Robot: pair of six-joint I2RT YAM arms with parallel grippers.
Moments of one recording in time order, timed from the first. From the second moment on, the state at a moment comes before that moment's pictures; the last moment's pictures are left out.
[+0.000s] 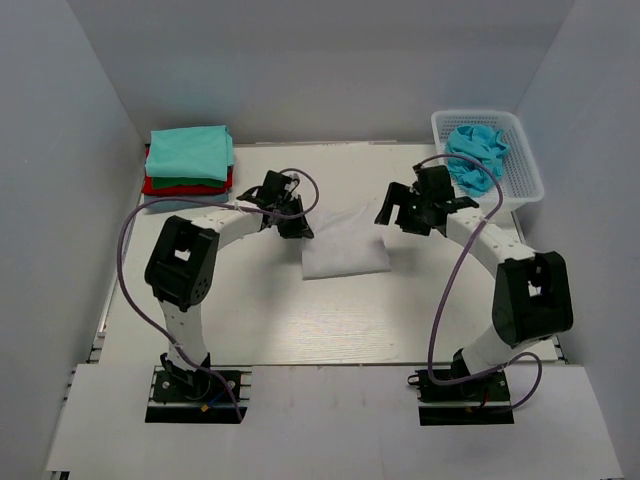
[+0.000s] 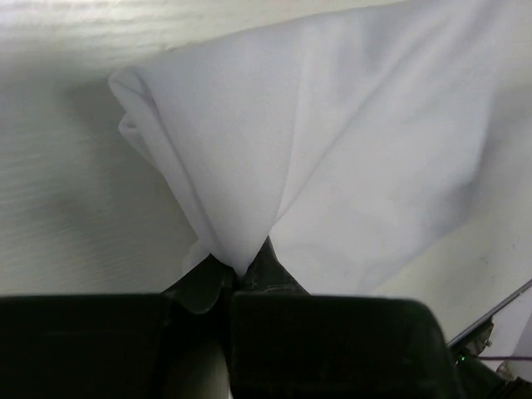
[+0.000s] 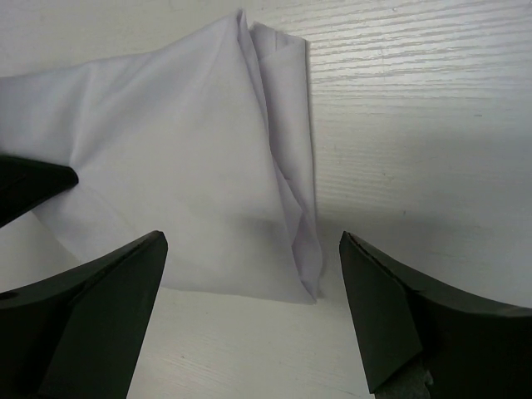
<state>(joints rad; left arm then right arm) -0.45 1.94 1.28 -0.27 0.27 -0.61 0.29 1.60 1.11 -0.37 -0.19 0.45</state>
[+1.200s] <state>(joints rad) -0.10 2.16 2.33 -0.99 0.39 0.29 0.28 1.42 1.10 -0.34 -0.23 0.48</state>
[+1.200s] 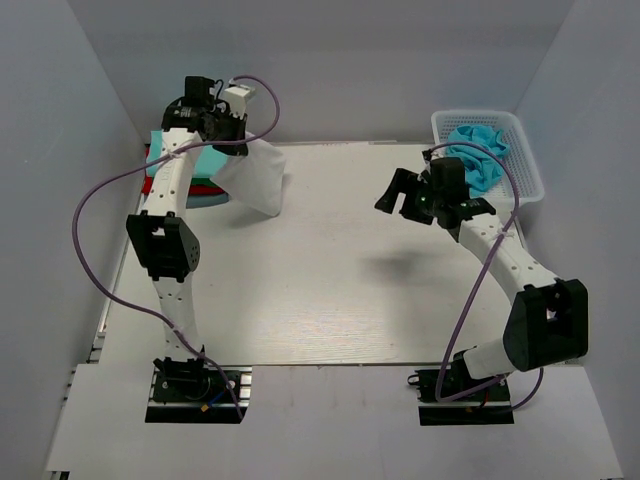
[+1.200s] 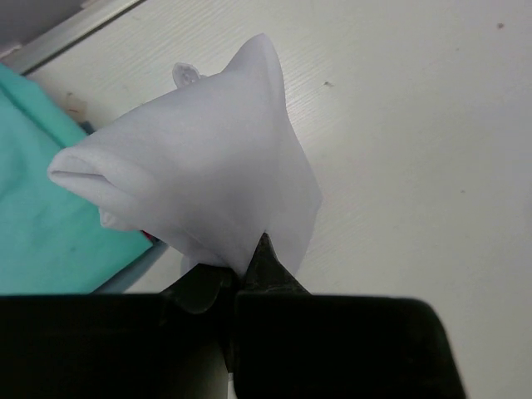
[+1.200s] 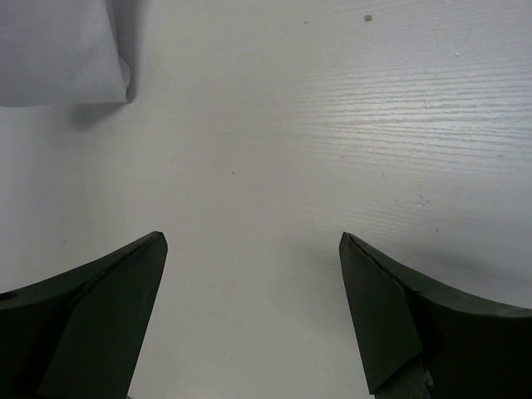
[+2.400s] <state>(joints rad) 0.24 2.12 2.37 -0.68 0.43 0.31 0.28 1.61 1.29 -0.33 -0.25 0.52</state>
